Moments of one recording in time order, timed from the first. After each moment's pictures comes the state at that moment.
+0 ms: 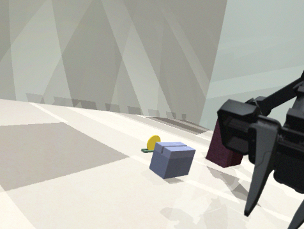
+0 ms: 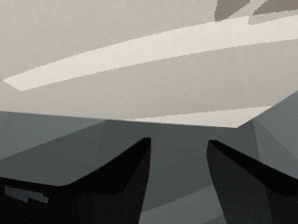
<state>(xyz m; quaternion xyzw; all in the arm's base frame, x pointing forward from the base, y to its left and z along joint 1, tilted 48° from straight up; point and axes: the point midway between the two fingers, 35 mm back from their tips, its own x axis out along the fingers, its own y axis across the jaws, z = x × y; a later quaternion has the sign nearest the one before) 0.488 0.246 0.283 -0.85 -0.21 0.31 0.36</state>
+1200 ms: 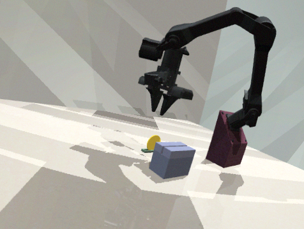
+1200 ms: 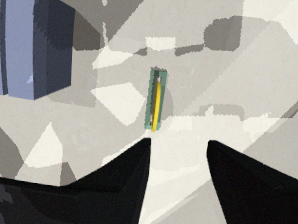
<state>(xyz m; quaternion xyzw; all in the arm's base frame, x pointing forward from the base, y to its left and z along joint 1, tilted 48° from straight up) 0.260 -0.084 -0.082 0.20 0.63 0.33 0.67</state>
